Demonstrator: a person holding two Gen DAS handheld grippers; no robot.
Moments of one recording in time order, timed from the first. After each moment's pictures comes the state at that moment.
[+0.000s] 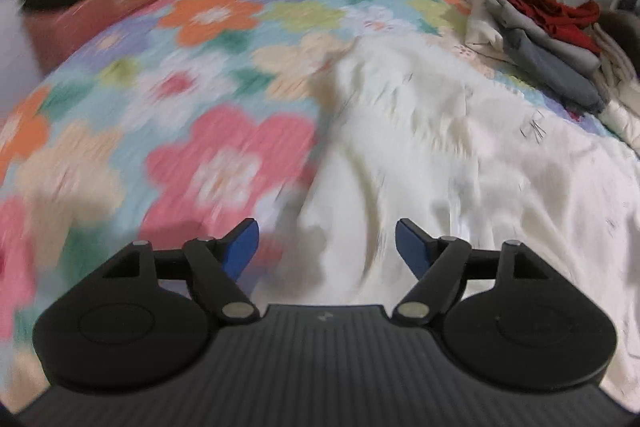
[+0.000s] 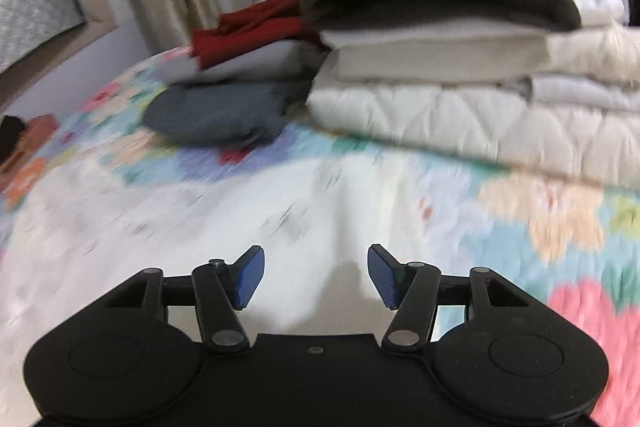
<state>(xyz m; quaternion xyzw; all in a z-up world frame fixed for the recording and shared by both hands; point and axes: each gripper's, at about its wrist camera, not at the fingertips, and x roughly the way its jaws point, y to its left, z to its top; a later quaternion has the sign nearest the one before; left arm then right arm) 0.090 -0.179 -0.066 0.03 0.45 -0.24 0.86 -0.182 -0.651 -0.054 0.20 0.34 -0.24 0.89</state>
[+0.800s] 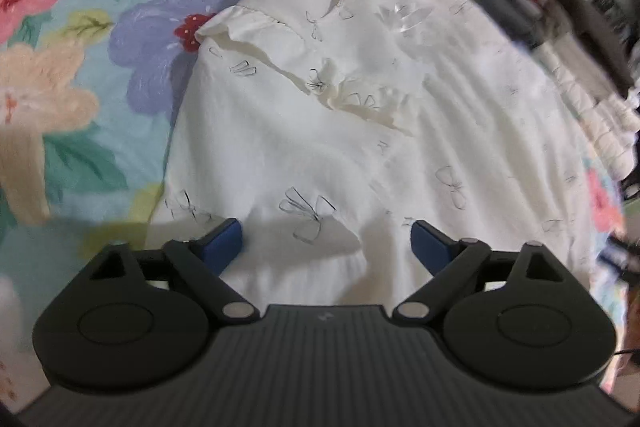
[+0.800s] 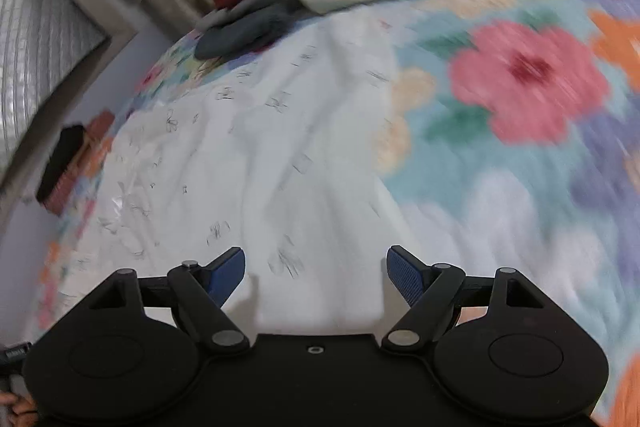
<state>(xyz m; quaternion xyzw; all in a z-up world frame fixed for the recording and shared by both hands) -0.079 -0.088 -0.104 -0.06 0.53 -0.27 0.80 -0.378 -0.553 -0.085 0.38 0.33 -0.20 0.84</state>
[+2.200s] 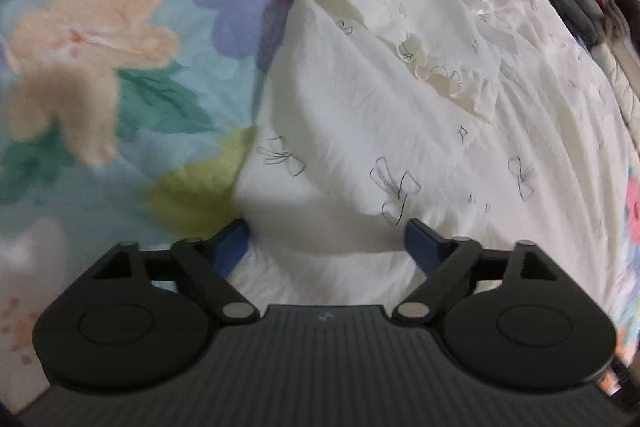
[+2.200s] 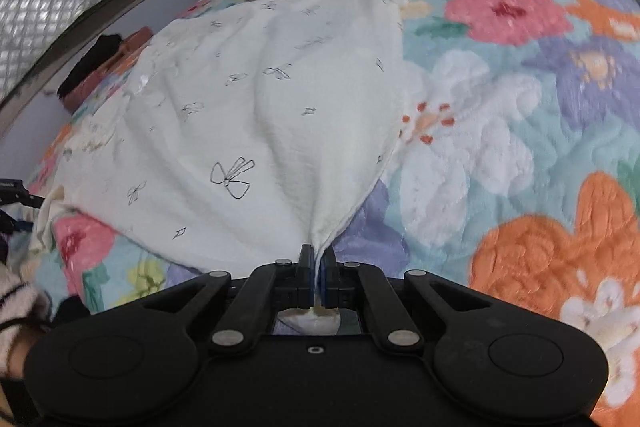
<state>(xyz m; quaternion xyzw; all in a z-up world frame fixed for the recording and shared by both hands) -0.069 -0.069 -0.126 -0.05 0.60 -0.20 0.78 -0.458 -0.475 -0.129 0.27 0.37 -0.15 0.88</state>
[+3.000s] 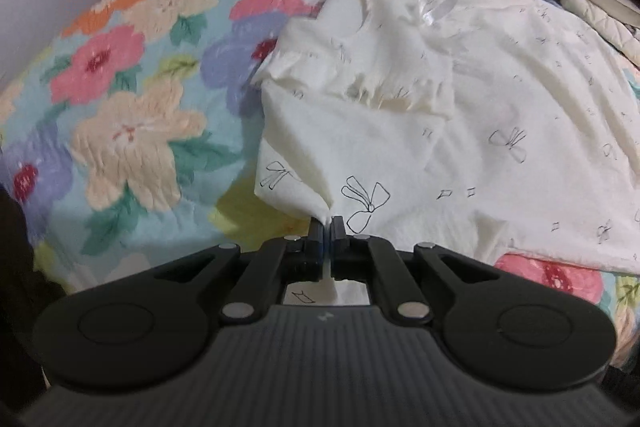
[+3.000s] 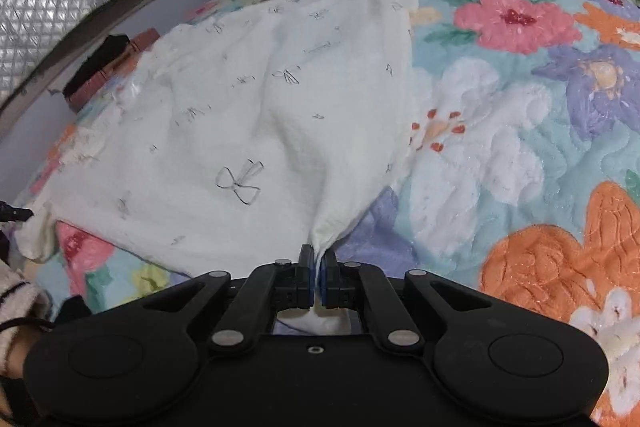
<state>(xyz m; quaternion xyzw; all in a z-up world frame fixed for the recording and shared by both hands) -0.143 -0.066 -0.063 0.09 0.48 -0.21 0.84 -0.460 -0.472 -0.117 0.25 0.35 -0.13 0.89</state>
